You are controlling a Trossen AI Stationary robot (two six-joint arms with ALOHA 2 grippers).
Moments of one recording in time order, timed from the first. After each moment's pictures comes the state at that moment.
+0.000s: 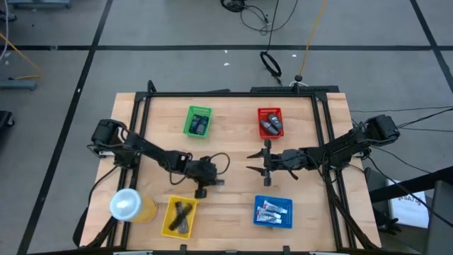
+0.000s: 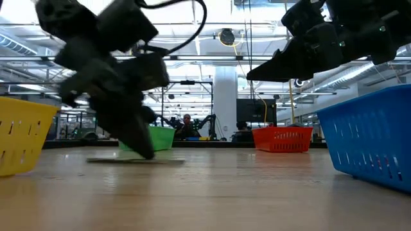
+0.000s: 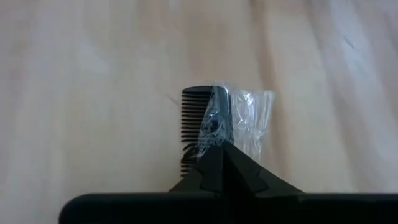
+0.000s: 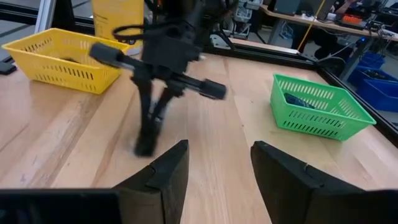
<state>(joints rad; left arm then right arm) -0.20 1.74 0.73 0.07 0.09 -0.20 0.22 1.42 0.43 0.73 0.28 -0.09</state>
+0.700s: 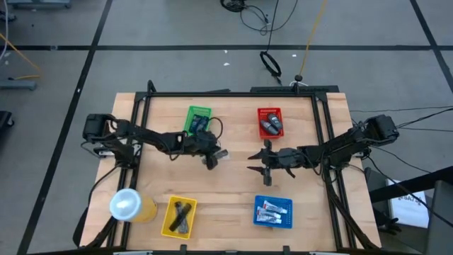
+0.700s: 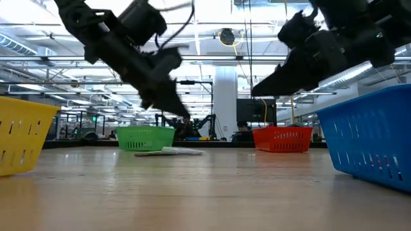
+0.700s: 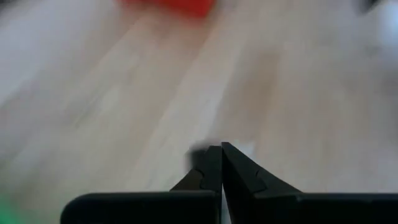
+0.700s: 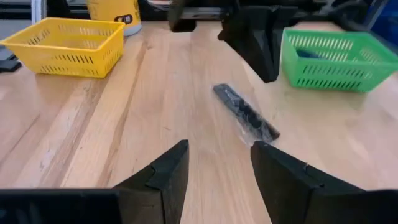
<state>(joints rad) 0.04 1.61 0.73 0.22 -0.15 -0.28 0.18 1.42 0.43 0.62 0.22 0.08</state>
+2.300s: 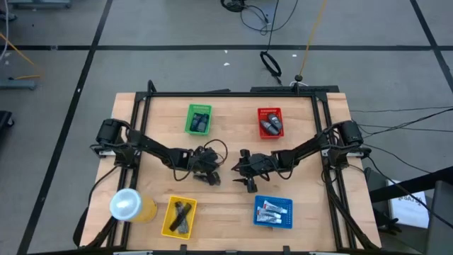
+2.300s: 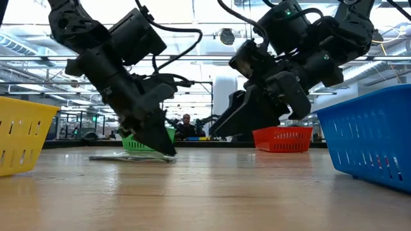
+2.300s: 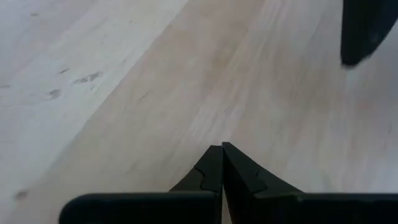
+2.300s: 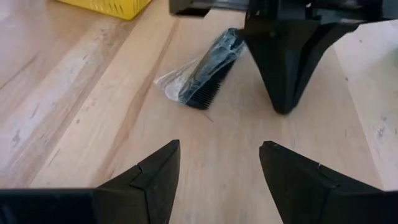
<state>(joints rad) -0.13 1.78 0.73 0.12 -0.21 -0.61 0.14 1.83 0.73 0.57 0.00 -0.07</state>
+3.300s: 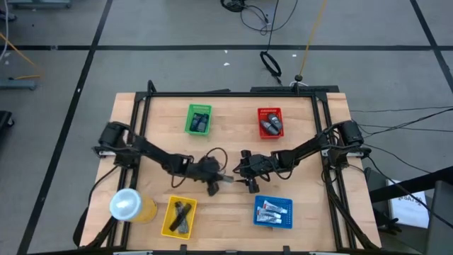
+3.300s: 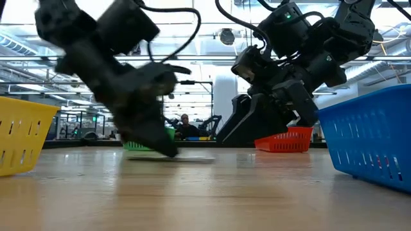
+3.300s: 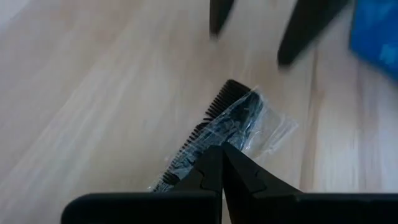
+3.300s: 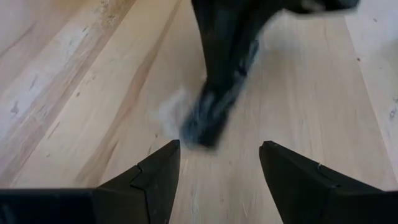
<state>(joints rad) -0.22 1.81 0.73 0.28 -0.12 -0.63 0.15 1.83 0.73 0.50 0.00 -0.09</state>
